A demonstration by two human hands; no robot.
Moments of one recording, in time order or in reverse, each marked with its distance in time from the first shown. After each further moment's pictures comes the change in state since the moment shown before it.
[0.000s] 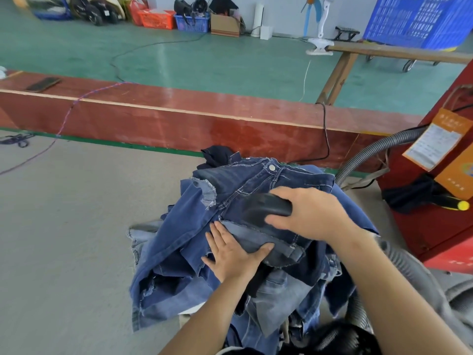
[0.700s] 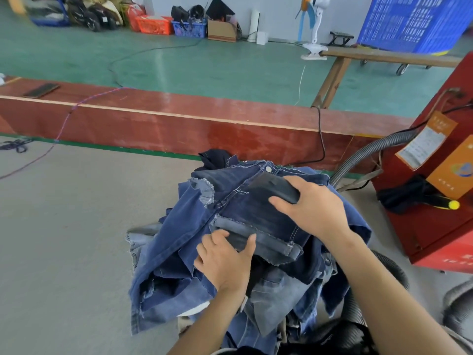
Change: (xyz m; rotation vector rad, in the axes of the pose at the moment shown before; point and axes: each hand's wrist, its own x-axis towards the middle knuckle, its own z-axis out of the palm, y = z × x) left_hand -0.022 0.009 -0.010 -0.013 0.530 0.129; right_hand -0.006 0.006 0.000 0.163 0.190 0.252
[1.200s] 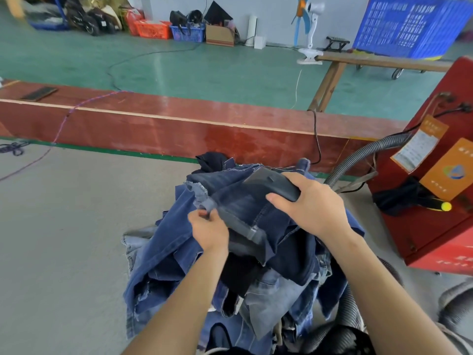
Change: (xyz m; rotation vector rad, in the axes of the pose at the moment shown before) left_hand 0.062 0.022 -0.004 -0.880 -0.029 -0.446; right_hand -0.003 -0.002 -0.017 0.038 0.008 -0.002
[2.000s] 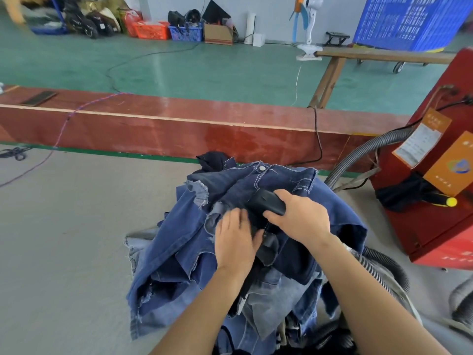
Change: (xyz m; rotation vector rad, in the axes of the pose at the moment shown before) left_hand -0.027 -0.024 -0.004 1.116 -0.373 0.948; right_hand 0.005 0.019 0.050 -0.198 -0.080 -0.007
